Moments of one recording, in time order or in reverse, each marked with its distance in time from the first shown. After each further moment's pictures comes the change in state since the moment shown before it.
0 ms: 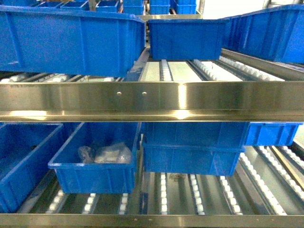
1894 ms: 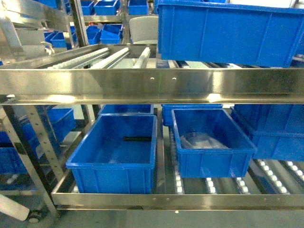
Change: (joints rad) left arm 0.000 0.000 0.000 -0.001 0.000 0.000; right arm 0.000 0.000 0.000 -0.001 0.000 0.000
